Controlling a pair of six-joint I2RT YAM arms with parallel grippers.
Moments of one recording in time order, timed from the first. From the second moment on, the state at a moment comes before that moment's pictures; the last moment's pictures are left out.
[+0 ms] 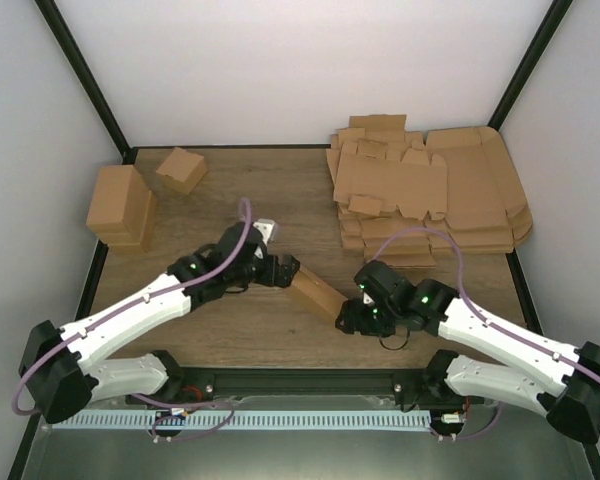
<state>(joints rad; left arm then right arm) -0.86 1.17 0.88 -0.44 -0.03 -0.54 0.91 0.97 0.72 -0.85 -0.19 0.92</state>
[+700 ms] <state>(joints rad) -0.59 1.38 1.02 -0.31 0.55 -0.46 0.79 0.87 0.73 -0.45 -0.44 0.92</state>
